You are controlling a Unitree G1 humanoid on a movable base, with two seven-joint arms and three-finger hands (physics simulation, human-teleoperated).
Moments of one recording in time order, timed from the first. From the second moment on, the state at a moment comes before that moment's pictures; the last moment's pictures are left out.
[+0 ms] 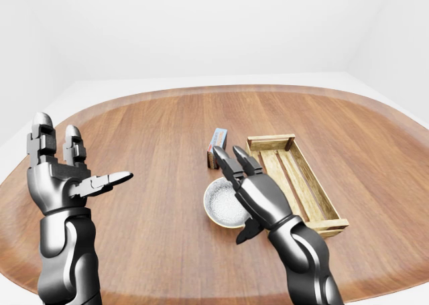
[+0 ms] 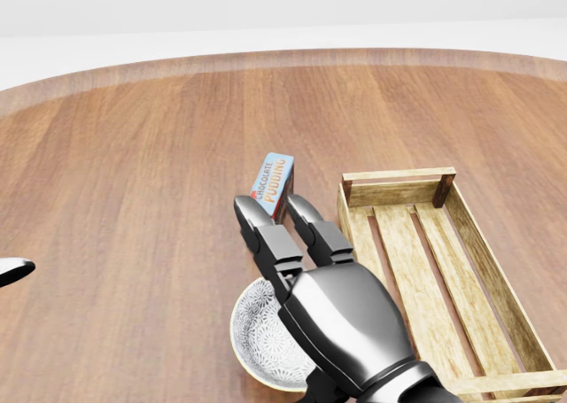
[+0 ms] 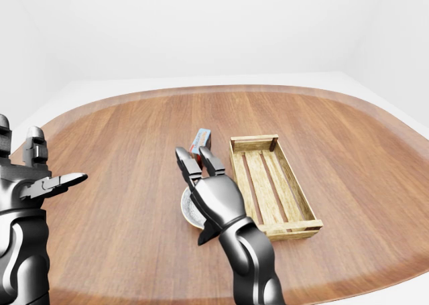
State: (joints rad) left arm -0.05 0.19 0.44 -0.39 -0.44 0.09 0.00; right arm 0.10 0.01 0.35 -0.65 -1.12 0.09 0.53
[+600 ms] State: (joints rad) left arm -0.05 0.18 0.43 -0.38 -0.43 0.09 0.00; right arm 0.16 0.01 0.35 -0.54 -1.23 0.09 0.53
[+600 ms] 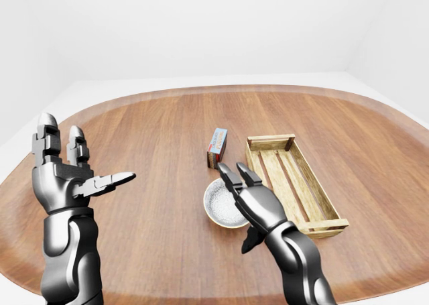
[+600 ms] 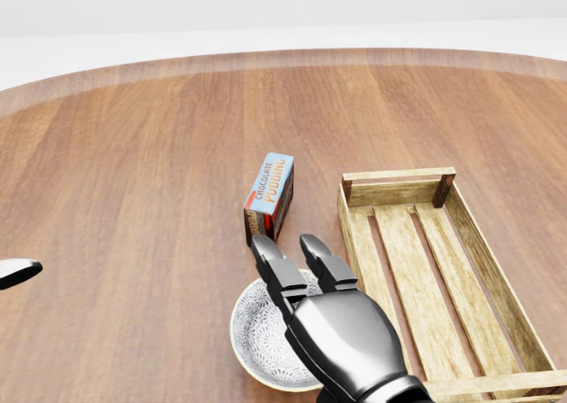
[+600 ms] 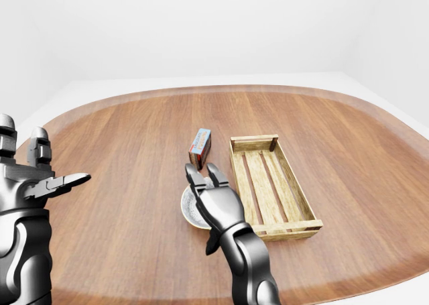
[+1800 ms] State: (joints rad) left arm -0.05 0.18 0.43 -0.37 -0.44 0.09 0.00; right arm 0.07 0.02 0.28 -0.20 -1.16 0.09 0.46
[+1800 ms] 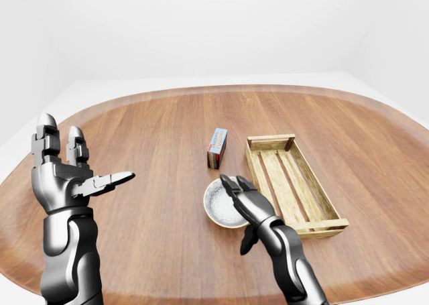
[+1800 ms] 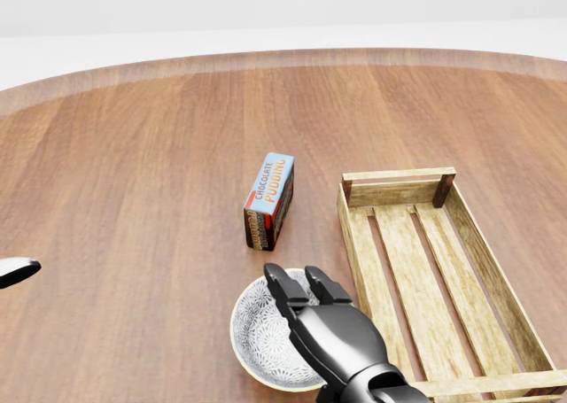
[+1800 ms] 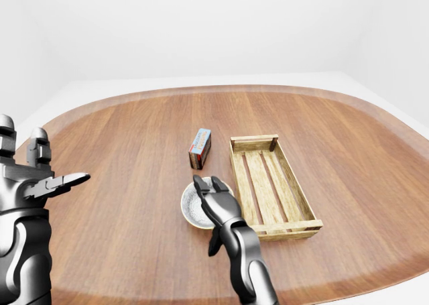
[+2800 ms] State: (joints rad) left arm -0.05 0.18 0.44 -0.38 -0.44 0.09 0.00; right arm 0.05 0.01 0.26 -0.07 -1.20 0.09 0.51
